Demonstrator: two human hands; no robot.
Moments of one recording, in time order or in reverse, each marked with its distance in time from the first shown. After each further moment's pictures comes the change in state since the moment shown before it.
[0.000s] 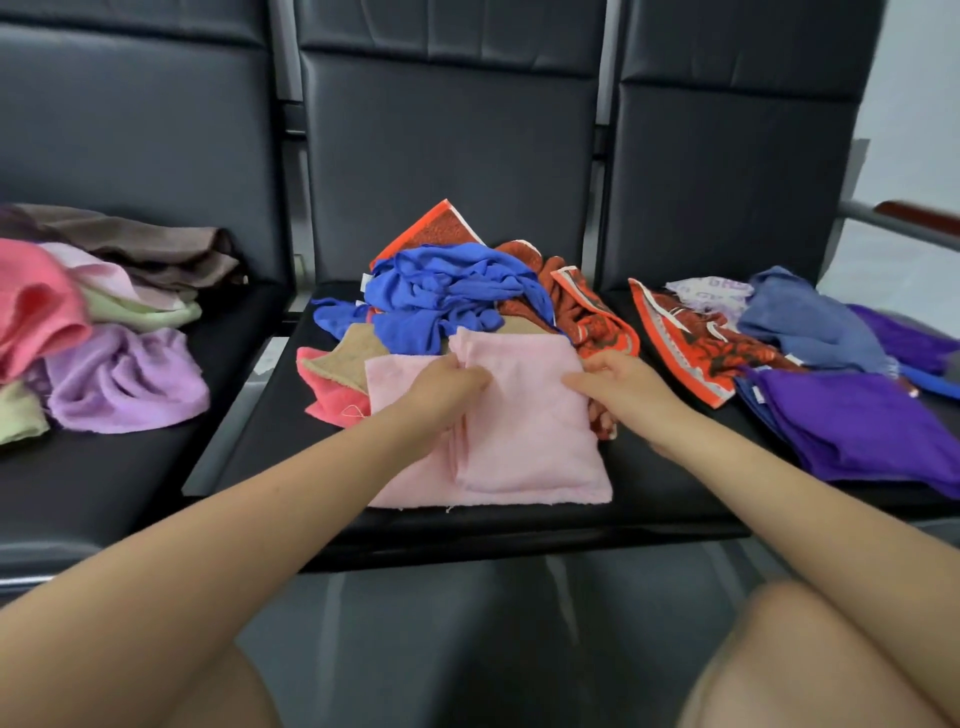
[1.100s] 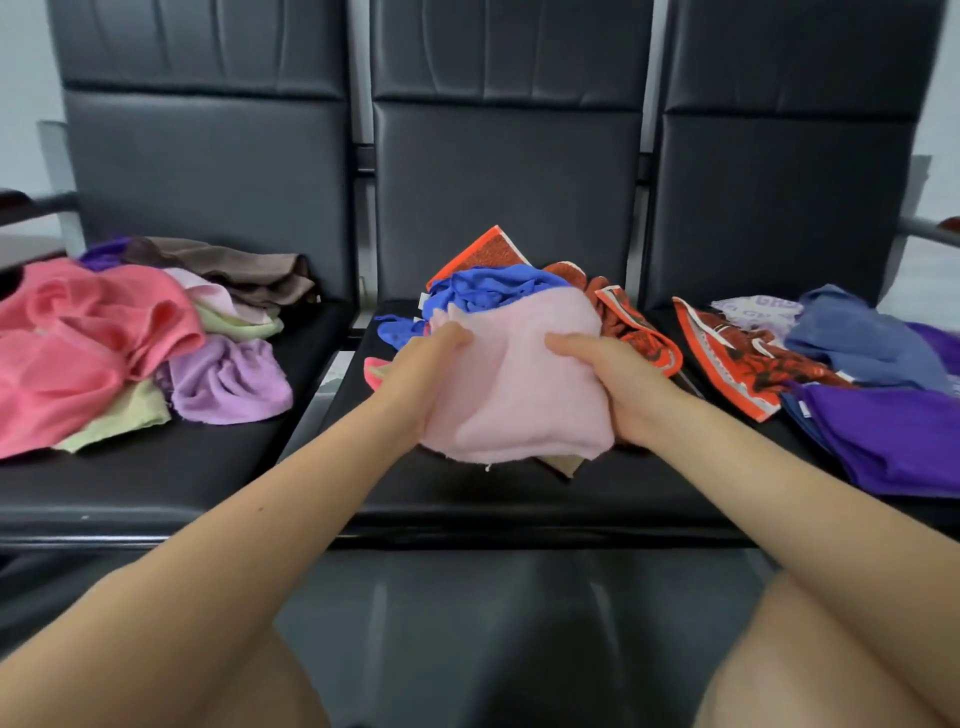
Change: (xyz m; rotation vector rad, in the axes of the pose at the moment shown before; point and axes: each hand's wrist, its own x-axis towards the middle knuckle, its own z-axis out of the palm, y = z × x) left_hand -0.048 0.021 -0.058 -0.232 0.207 -0.057; right_hand -0.037 -0.076 0.027 0.711 -0.206 0.109
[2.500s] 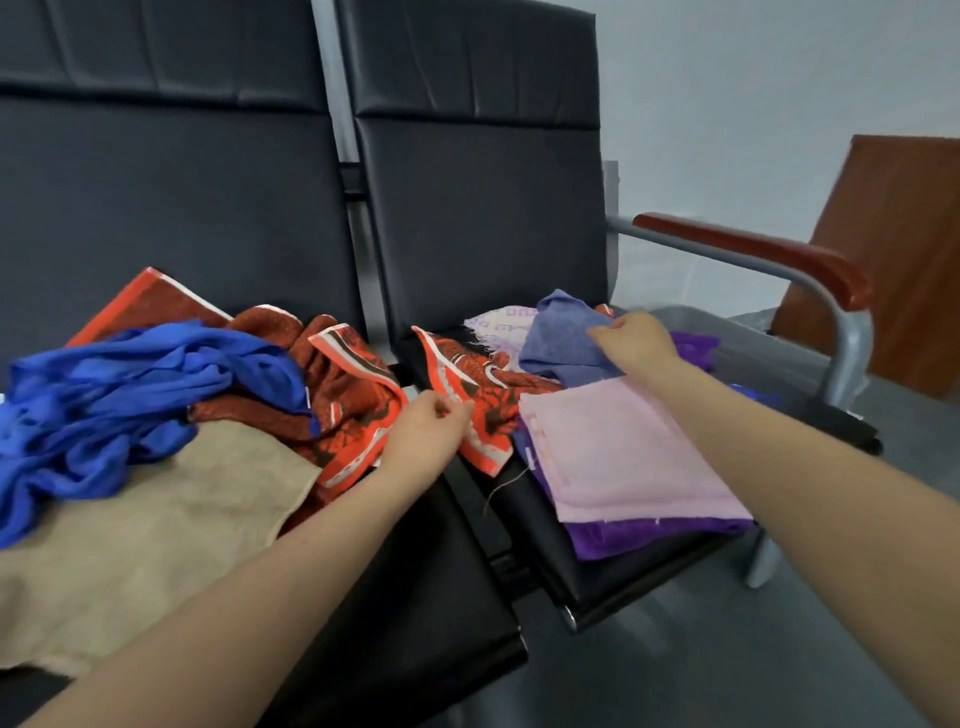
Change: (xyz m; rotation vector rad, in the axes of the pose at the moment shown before) left_hand 0.088 -0.040 0.334 0.463 -0.286 0.375; right_hand 0.085 -0.040 -0.374 -1.027 0.887 0.057
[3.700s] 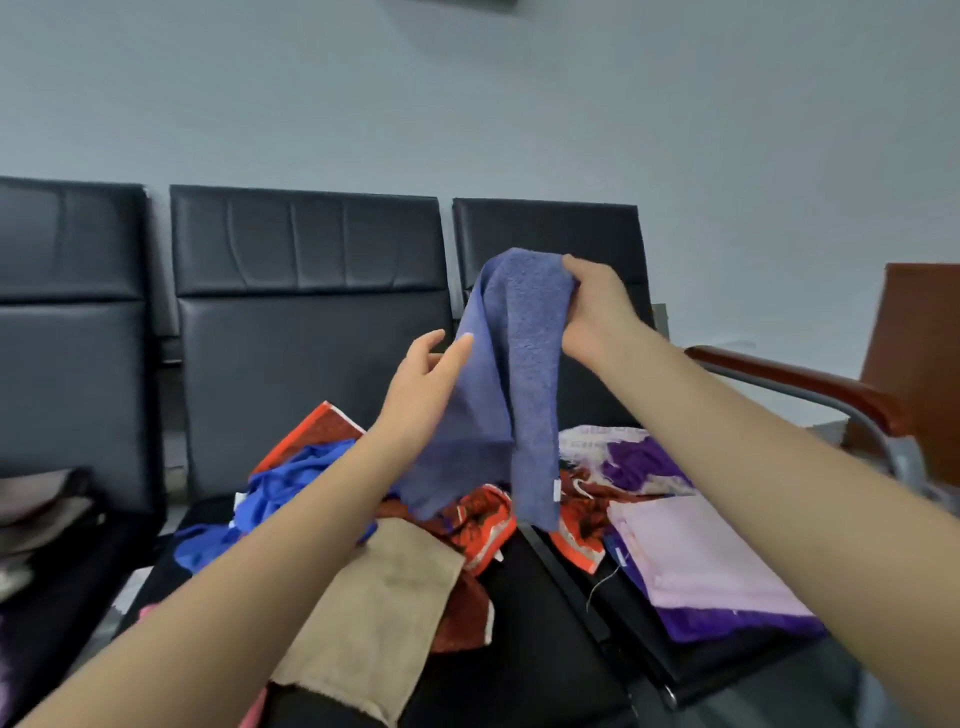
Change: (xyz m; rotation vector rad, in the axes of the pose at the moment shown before) left_hand -0.046 0.115 -0.207 -0.308 0.164 0.338; right_hand -0.134 -0.241 -0.123 1.684 -0.437 -0.089
